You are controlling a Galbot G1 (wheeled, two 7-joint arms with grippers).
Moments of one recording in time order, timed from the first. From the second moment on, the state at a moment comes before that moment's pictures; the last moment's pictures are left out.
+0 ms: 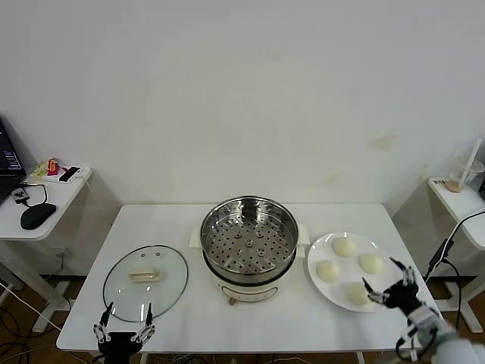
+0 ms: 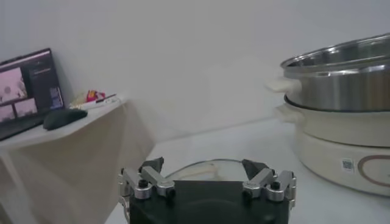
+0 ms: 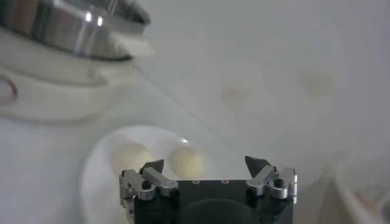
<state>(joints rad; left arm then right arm) 1.87 -1.38 -0.61 -2.12 0.07 -0.04 -0.19 -1.39 0.78 0.73 1.88 -0.25 -0.19 -0.47</state>
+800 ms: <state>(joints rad) 1.85 -1.41 -0.67 -2.13 0.11 -0.04 -0.18 -0.33 0.65 -0.22 1.27 -0.31 -0.06 -1.04</state>
